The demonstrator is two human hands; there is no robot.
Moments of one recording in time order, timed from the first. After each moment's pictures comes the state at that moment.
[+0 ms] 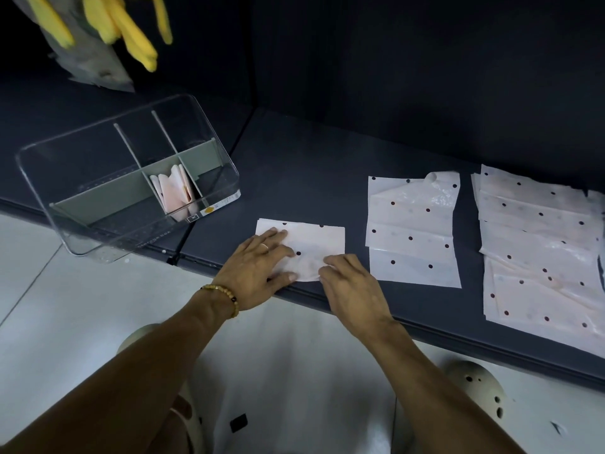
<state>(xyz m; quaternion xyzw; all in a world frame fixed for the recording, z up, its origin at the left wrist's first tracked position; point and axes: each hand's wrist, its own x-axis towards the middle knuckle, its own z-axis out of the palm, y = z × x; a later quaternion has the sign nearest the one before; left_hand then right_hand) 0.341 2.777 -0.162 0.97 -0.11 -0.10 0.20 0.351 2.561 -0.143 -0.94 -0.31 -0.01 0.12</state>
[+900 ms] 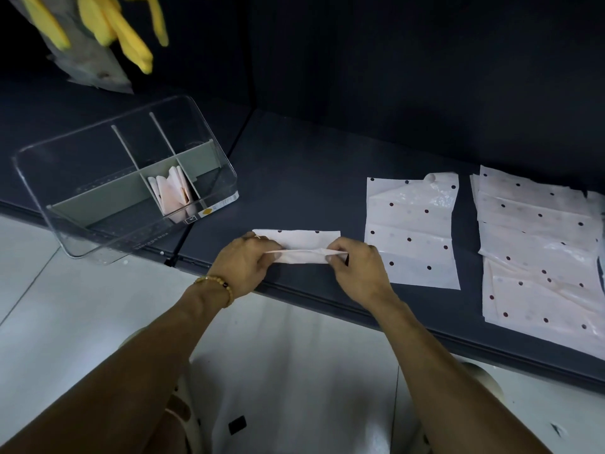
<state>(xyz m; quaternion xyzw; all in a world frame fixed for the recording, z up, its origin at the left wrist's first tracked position) 0.350 2.781 -0.140 0.96 -0.03 -0.07 0.27 0.389 2.560 -0.136 -0.93 -0.10 0.12 0.33</state>
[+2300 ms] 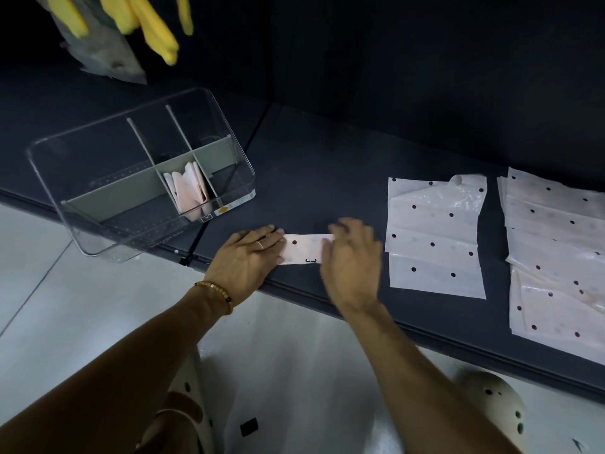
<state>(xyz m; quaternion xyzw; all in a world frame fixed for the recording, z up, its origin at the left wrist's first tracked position) 0.344 2.809 -0.158 0.98 -0.17 0.11 0.07 0.382 2.622 -0.144 -0.98 -0.12 -0.09 0.16</state>
